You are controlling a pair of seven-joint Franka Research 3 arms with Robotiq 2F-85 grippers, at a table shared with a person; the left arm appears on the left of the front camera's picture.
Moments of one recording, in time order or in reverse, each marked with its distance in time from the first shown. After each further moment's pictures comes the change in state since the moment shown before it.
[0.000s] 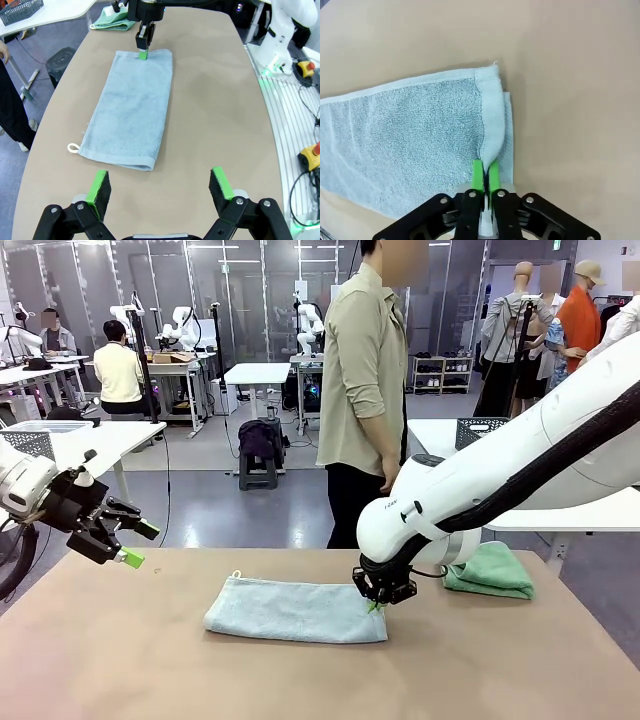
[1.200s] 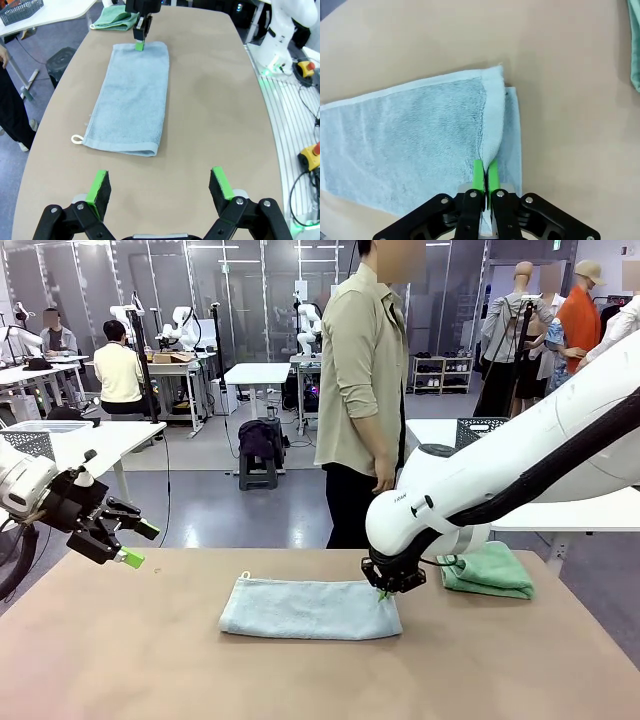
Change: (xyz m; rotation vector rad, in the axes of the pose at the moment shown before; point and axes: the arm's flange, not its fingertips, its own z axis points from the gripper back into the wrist) left arm 0.000 0.000 0.000 0.000 0.000 0.000; right arm 0.009 -0.004 0.026 -0.028 -0.048 0.038
